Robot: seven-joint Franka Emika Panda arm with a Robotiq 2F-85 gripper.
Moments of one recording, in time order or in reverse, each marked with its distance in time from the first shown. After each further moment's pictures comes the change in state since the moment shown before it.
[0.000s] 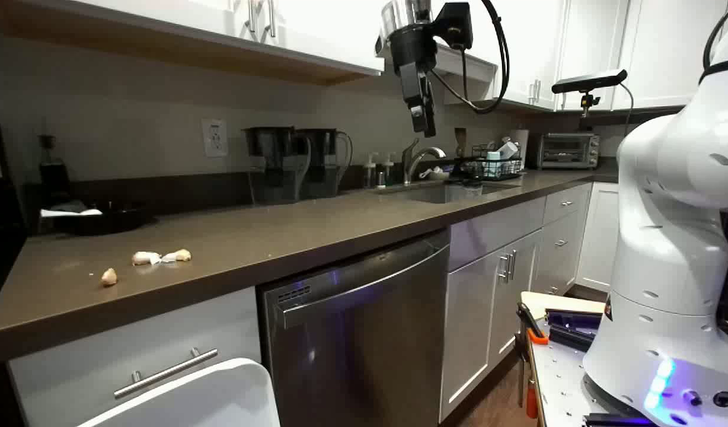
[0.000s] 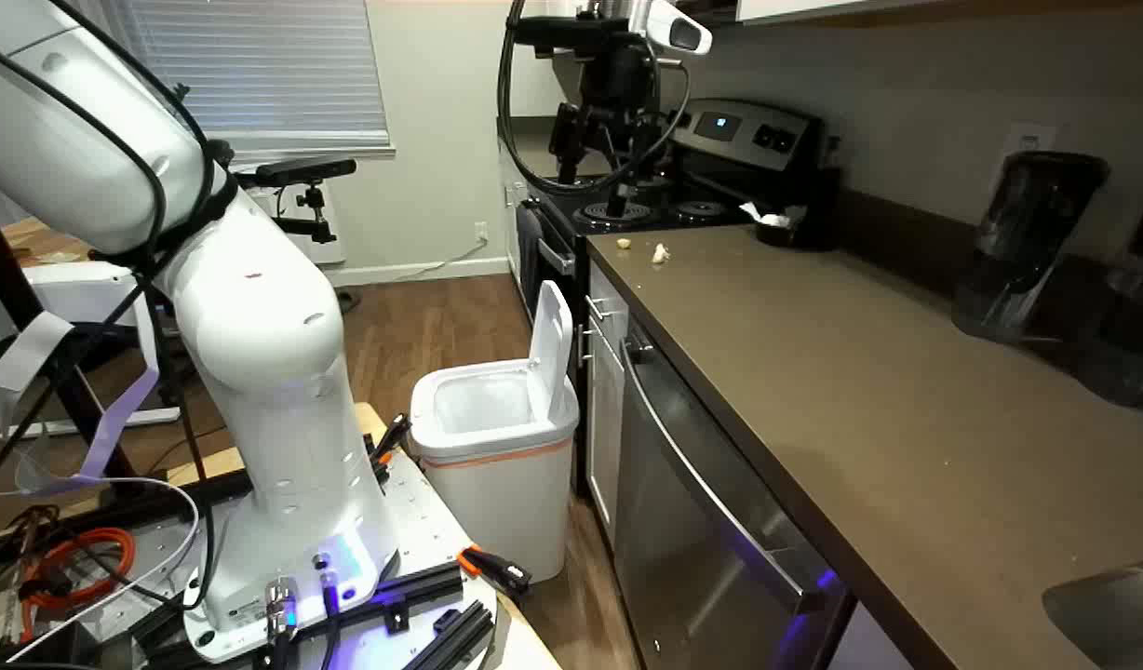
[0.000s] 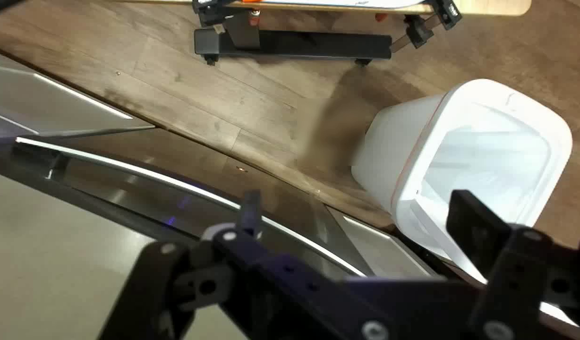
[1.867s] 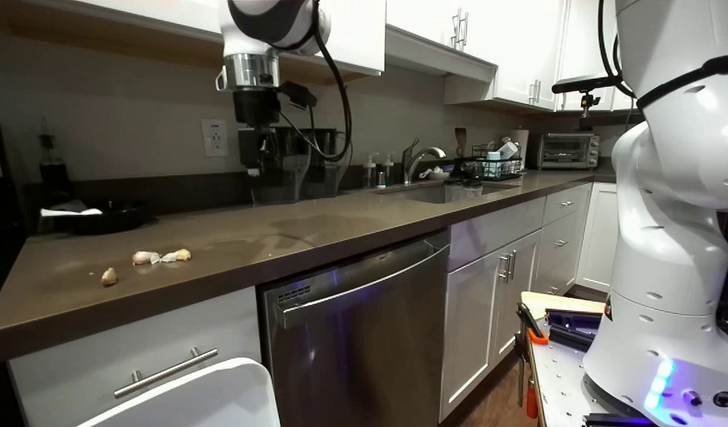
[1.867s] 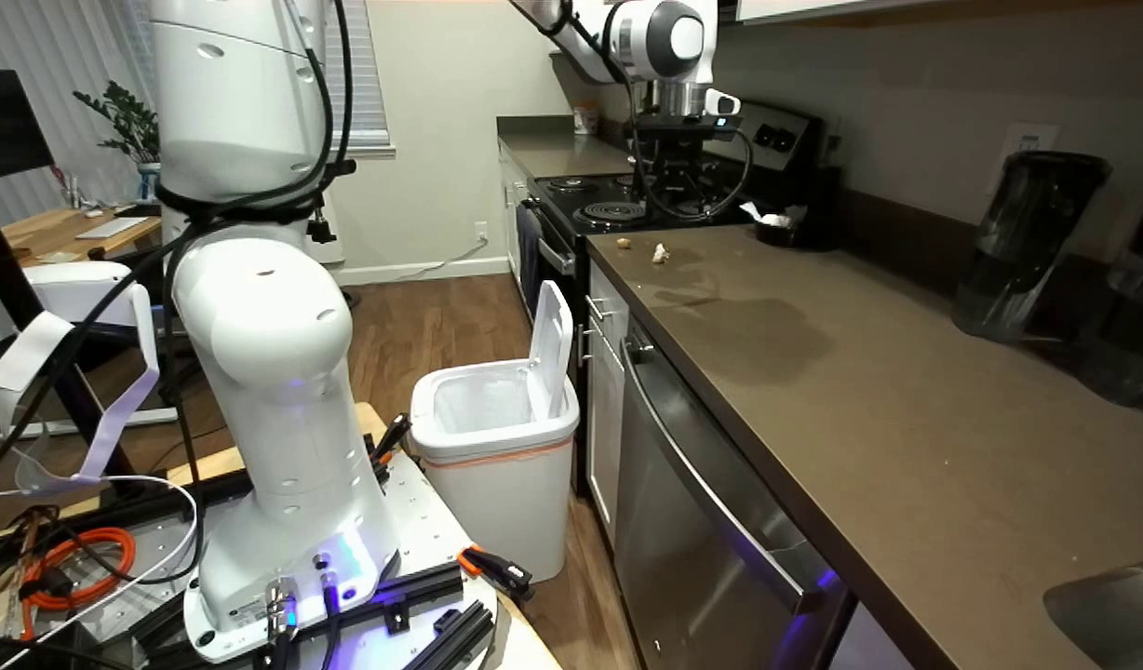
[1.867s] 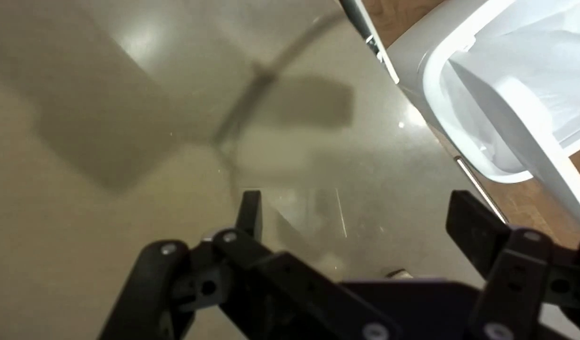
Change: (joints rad) arm 0.070 0.730 0.168 0.548 -0.047 0.403 -0.165
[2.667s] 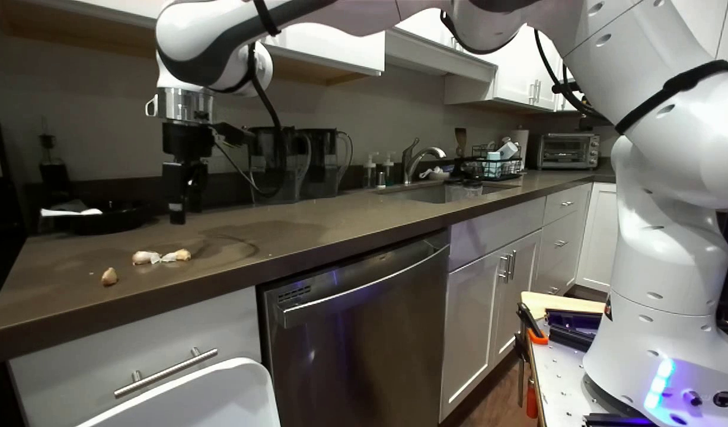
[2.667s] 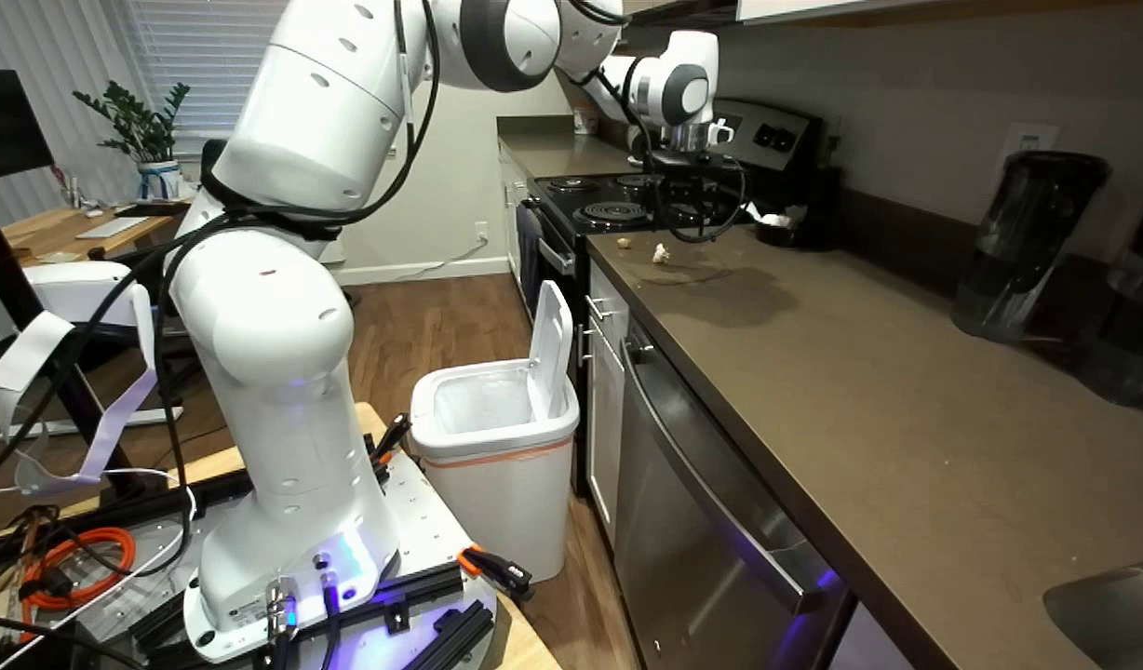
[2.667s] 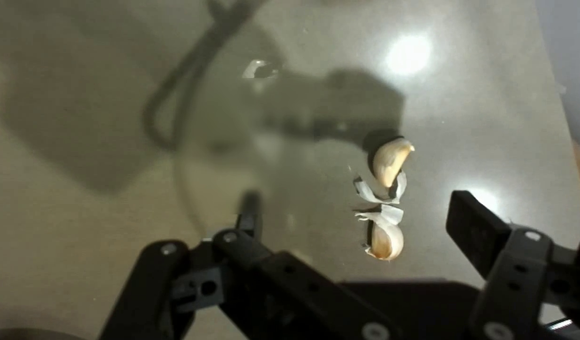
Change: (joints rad) arm 0.011 0.355 0.086 0.366 0.031 0.101 -0.093
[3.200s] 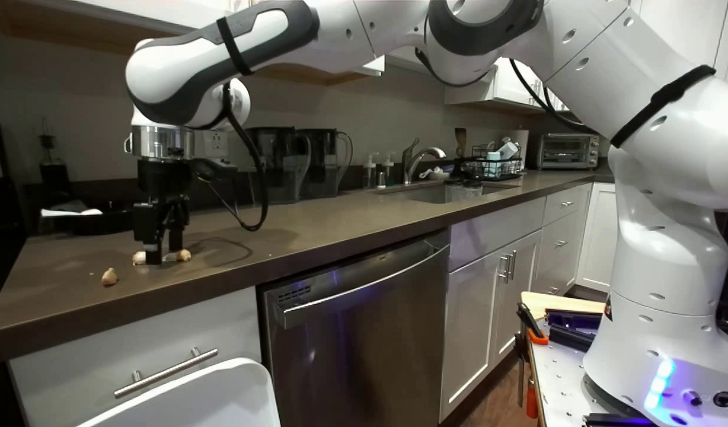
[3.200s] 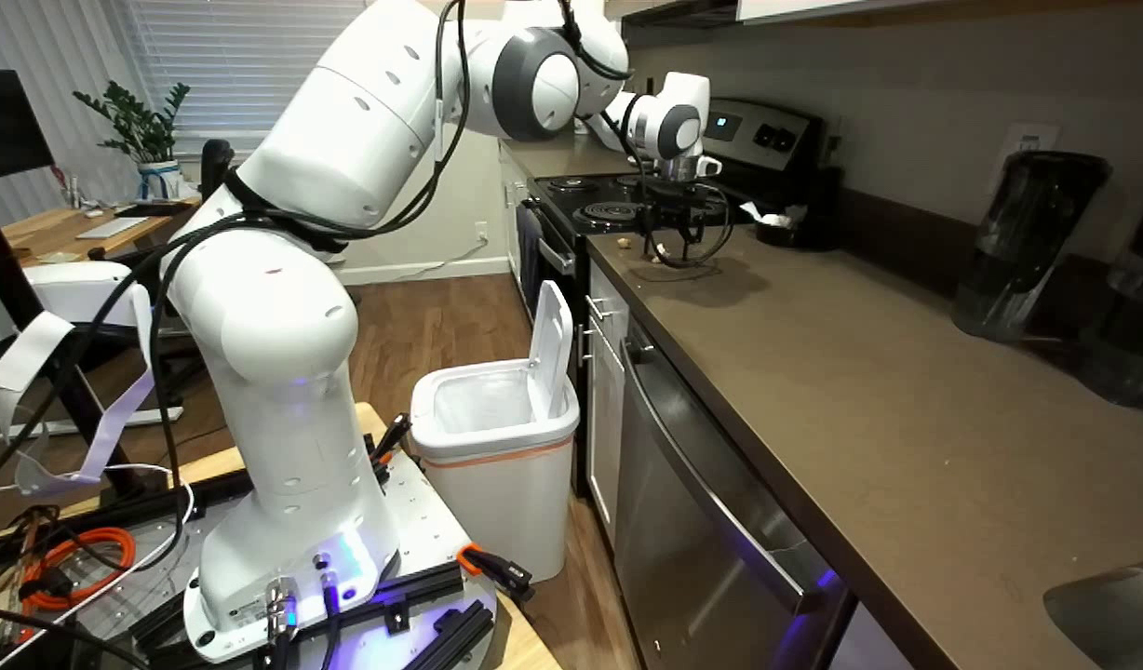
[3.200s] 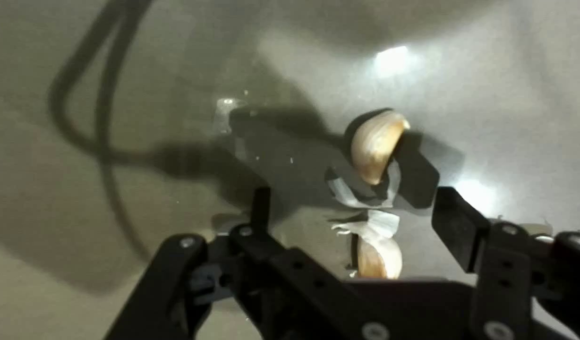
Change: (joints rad) arm 0.040 0.177 0.010 0.154 0.014 -0.011 0.069
